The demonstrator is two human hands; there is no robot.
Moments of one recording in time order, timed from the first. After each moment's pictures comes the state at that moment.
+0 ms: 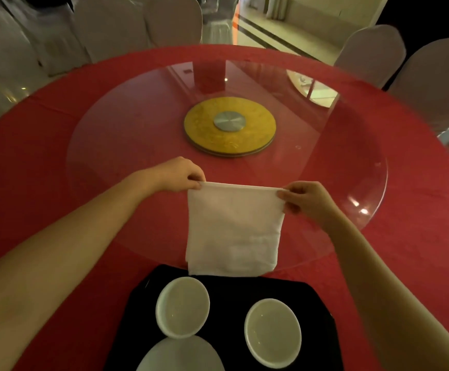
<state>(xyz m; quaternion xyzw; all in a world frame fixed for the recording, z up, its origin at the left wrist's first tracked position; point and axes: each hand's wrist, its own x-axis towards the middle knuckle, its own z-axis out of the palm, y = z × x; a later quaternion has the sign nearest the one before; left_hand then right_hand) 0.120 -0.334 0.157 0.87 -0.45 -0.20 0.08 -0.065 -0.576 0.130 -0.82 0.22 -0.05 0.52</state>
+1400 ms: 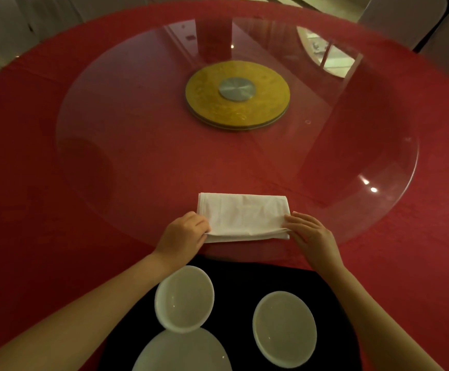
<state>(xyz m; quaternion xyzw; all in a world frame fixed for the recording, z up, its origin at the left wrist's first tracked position) 0.010 -0.295 0.017 0.88 -0.44 0.00 0.19 -0.125 -0.562 -0.008 -0.94 0.11 -0.14 0.29</state>
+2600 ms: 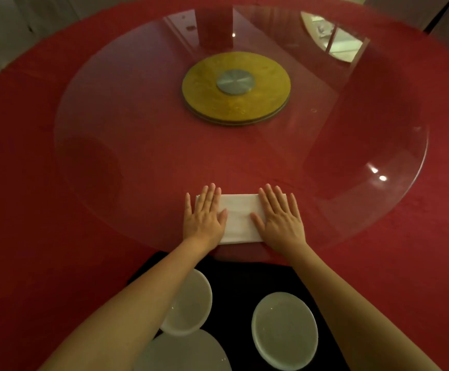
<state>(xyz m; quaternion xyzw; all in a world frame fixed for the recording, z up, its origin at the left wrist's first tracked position) 0.028 -0.359 -0.045 0.96 -0.26 -0.07 0.03 -0.062 -0.529 -0.045 -0.99 0.15 0.00 0.07</state>
